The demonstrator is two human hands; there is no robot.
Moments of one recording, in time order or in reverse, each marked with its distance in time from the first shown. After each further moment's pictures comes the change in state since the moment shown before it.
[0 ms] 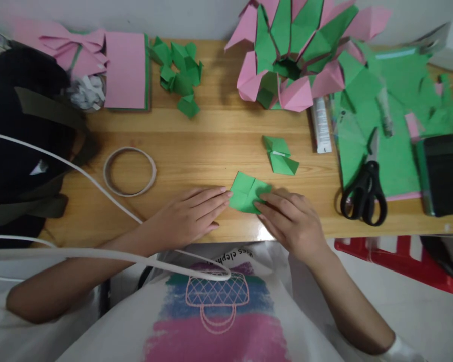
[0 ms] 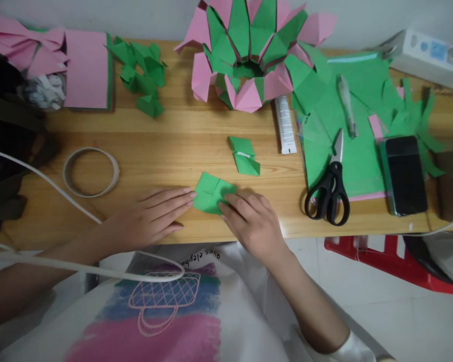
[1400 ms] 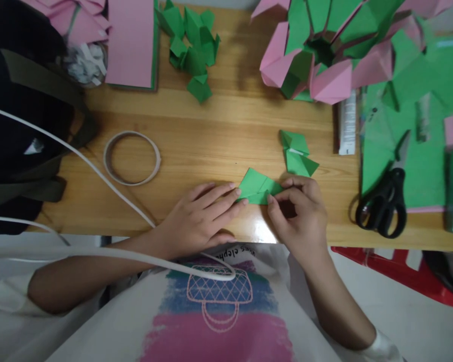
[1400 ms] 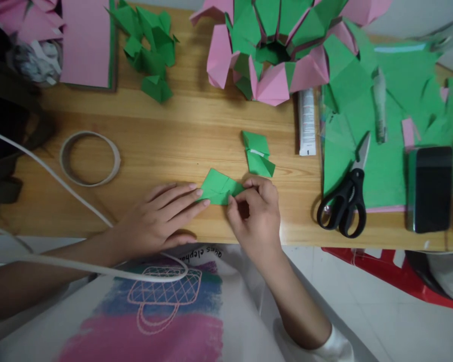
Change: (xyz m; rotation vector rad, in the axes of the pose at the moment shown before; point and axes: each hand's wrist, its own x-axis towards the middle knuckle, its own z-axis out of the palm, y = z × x) left_hand 0.005 0.022 0.008 -0.058 0.061 -0.160; right_hand 0.016 -0.007 0.015 0.229 0.094 0.490
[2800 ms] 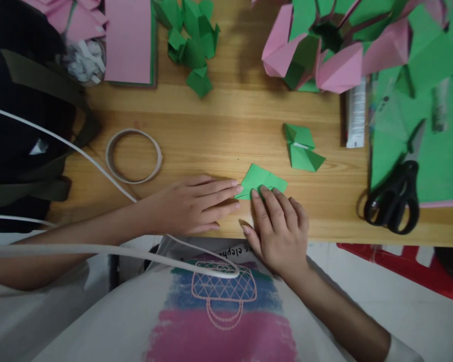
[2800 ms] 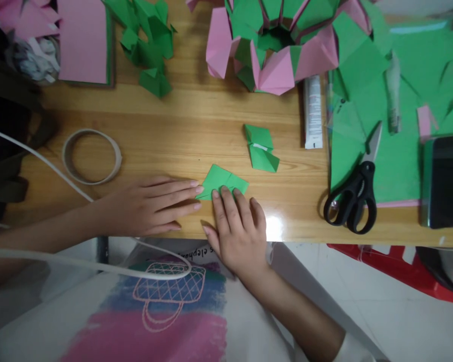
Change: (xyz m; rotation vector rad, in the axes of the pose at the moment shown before) left_hand -0.002 -0.041 -0.016 -0.008 -0.129 0.266; right_hand -0.041 -0.027 0.018 -0.467 -0.110 -0.267
